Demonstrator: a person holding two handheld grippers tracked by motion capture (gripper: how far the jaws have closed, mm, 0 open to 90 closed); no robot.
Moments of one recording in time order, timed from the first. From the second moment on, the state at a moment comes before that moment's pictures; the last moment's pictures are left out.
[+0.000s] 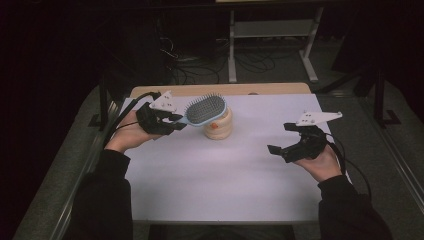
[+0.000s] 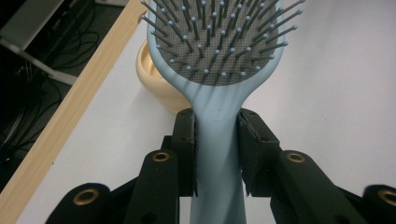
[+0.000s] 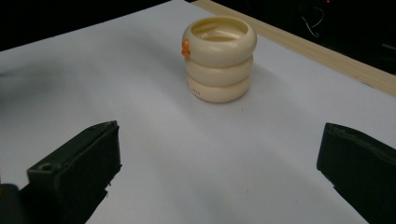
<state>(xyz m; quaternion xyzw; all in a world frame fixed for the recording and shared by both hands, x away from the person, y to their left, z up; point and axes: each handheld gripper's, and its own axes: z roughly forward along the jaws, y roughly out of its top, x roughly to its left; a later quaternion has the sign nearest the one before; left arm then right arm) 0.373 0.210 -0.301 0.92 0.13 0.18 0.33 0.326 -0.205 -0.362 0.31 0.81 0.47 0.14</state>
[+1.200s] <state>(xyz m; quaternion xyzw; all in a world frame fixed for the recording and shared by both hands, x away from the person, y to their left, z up) 0.371 0.165 -0.285 0.90 0.11 0.20 0.36 0.373 -0.141 -0.292 0.27 0.81 0.51 0.12</state>
